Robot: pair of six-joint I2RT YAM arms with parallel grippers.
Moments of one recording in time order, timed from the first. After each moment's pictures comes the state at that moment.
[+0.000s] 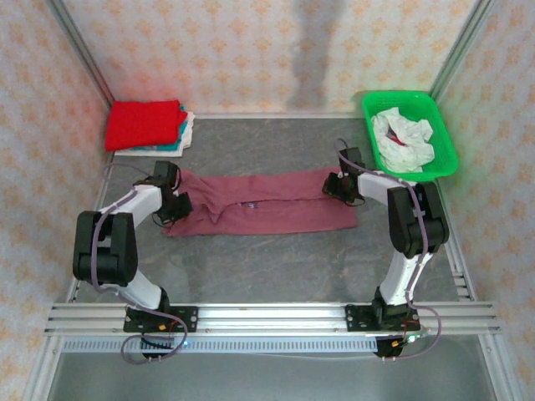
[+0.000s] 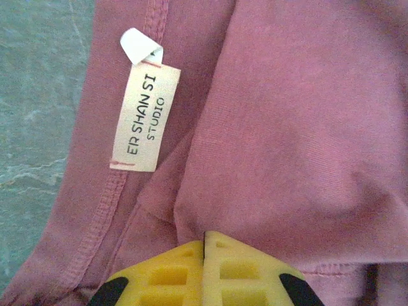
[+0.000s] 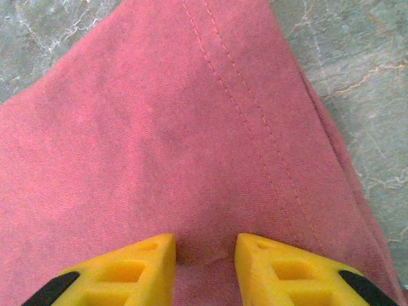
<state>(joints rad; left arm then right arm) 0.04 1.57 0.90 -0.60 0.04 -0.44 0.20 1.85 1.08 -0.32 -0.14 0.54</state>
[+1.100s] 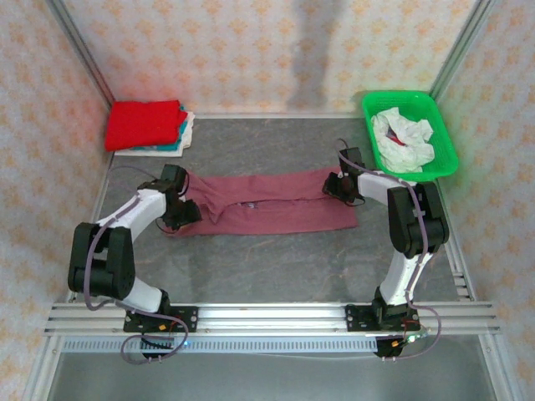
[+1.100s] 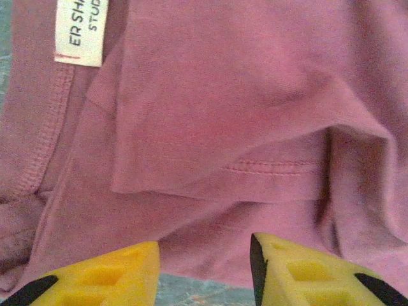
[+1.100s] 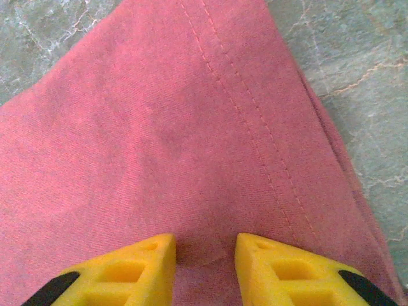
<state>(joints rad) -0.06 1.50 0.88 -0.72 0.05 -0.48 0.20 1.85 1.08 -0.32 -0.14 0.55</state>
